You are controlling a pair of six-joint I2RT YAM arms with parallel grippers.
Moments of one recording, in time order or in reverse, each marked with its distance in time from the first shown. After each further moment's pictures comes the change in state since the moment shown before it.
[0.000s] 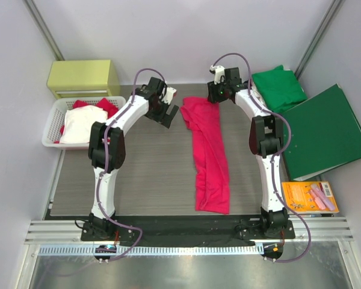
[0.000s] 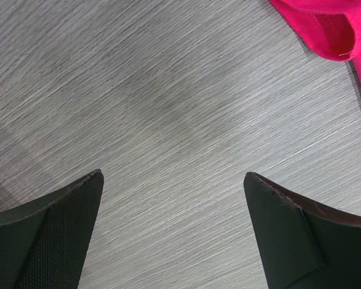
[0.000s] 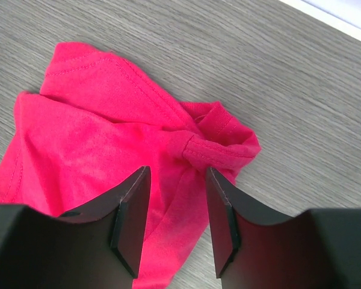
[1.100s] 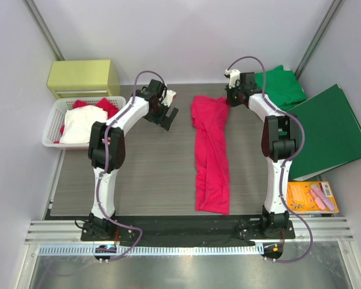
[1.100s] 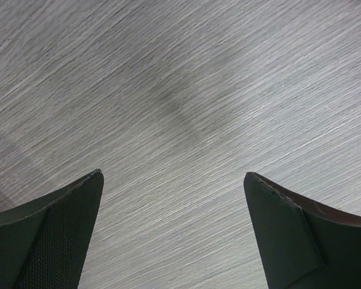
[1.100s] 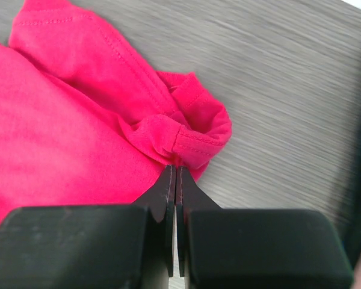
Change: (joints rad) left arm 0.000 -0.003 -0.034 0.000 0.000 -0.003; right arm -0.088 -0.192 -0.322 0.108 0.066 -0.078
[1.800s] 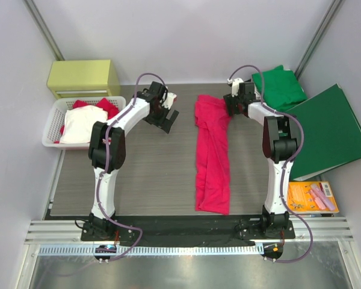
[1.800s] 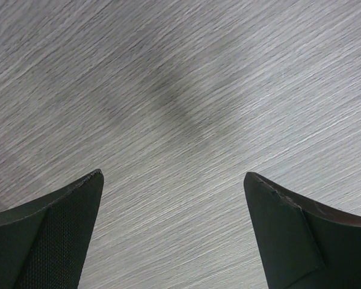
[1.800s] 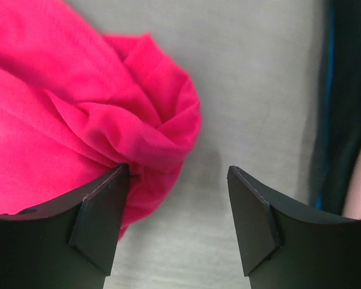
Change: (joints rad) left arm -0.008 0.000 -0.028 0.001 0.000 0.000; right arm -0.008 -0.021 -0.153 0.163 0.219 -0.023
